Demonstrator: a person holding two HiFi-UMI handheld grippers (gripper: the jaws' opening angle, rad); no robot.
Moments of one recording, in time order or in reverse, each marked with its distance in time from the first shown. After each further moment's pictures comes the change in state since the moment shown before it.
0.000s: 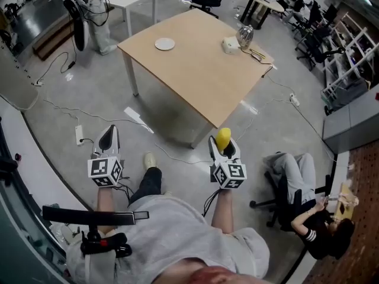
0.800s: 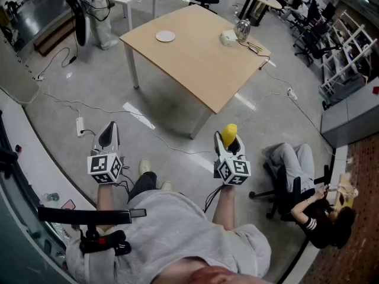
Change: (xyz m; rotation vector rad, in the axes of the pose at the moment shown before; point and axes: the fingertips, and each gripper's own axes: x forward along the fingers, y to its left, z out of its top) left arm -0.072 -0.014 -0.002 -0.013 -0.011 -0.003; right arm -0.077 0.005 0.002 0.006 -0.024 -0.060
